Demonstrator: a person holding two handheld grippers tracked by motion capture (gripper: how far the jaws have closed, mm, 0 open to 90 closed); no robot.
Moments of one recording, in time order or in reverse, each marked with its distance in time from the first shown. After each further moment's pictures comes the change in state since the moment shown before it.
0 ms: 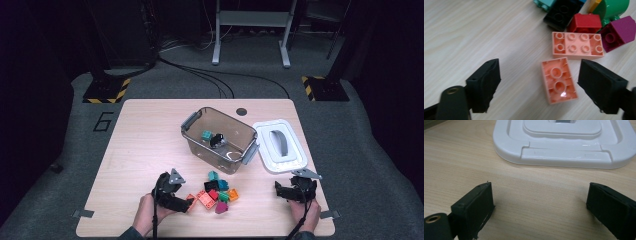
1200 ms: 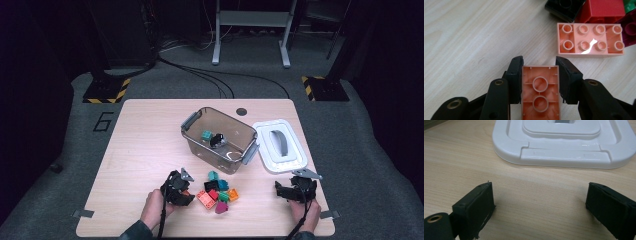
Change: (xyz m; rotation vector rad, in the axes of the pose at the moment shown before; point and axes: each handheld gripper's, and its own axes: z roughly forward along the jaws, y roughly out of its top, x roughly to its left) left arm 0.009 0.010 0.020 0.120 -0.014 0.020; right arm 0.000 0.000 0.000 -0.002 -0.001 0.001
